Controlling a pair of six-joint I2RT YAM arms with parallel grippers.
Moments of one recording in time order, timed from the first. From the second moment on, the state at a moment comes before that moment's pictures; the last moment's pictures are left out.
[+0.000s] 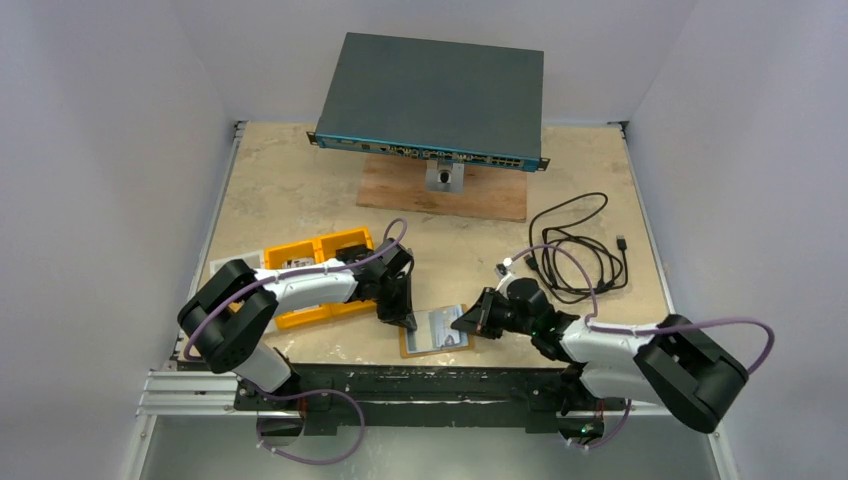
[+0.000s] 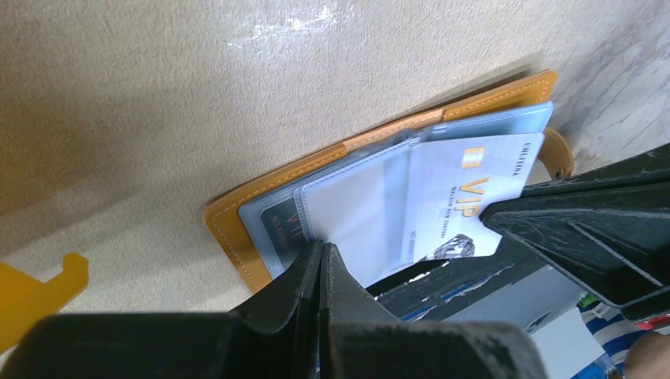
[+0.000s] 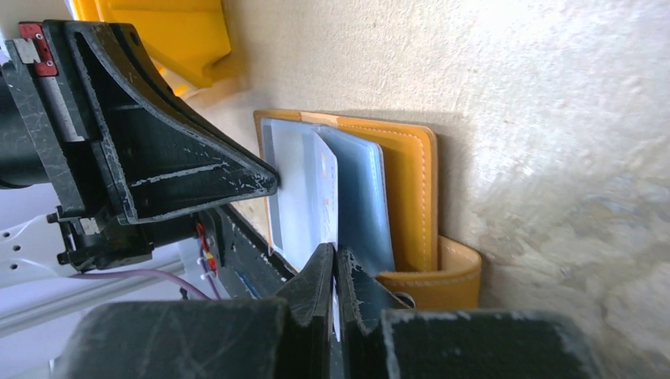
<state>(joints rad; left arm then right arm) -0.80 1.55 0.77 -0.38 0.26 -0.88 0.74 1.20 0.14 0.49 -0.30 1.12</state>
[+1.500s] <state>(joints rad) -0.60 1.08 0.69 -0.24 0.63 -0.87 0.72 1.06 0.37 0.51 -0.48 1.26</state>
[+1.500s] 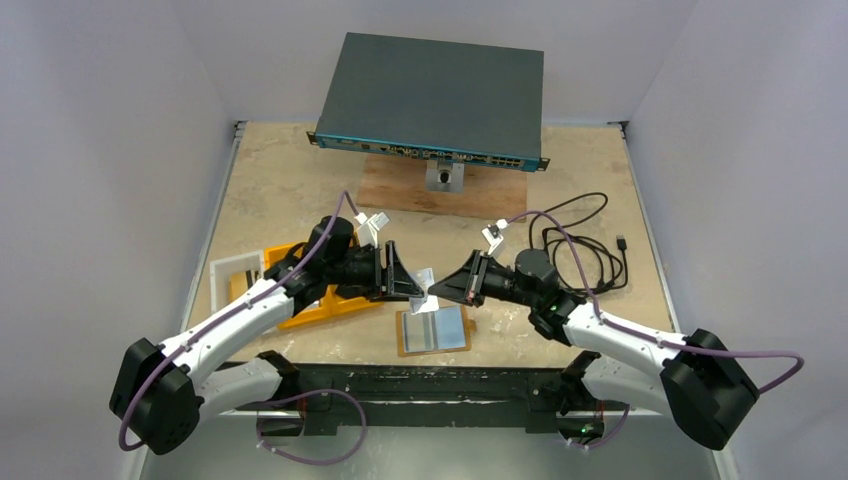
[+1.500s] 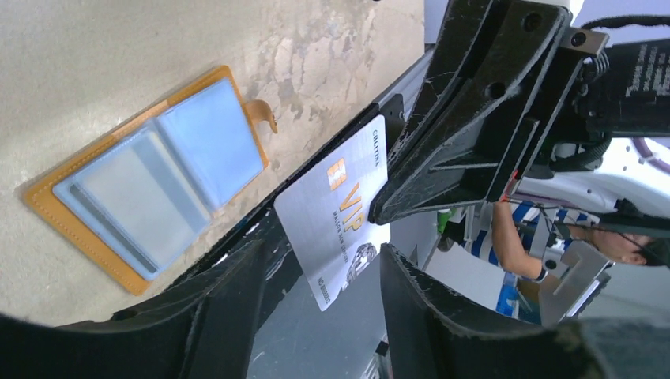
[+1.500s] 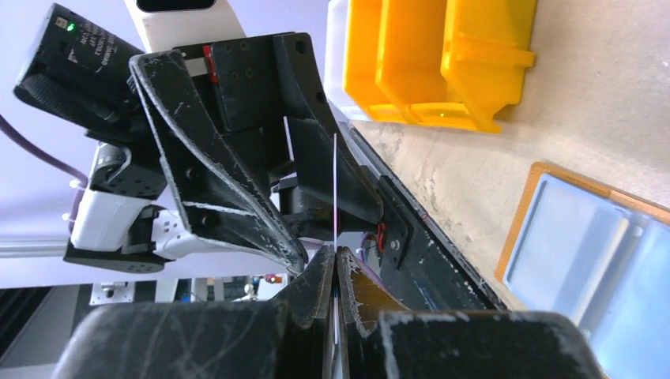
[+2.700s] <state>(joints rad) -0.48 0.94 0.99 -0.97 -0.09 -0.72 0.71 0.95 0.53 -0.02 -0.26 0.98</state>
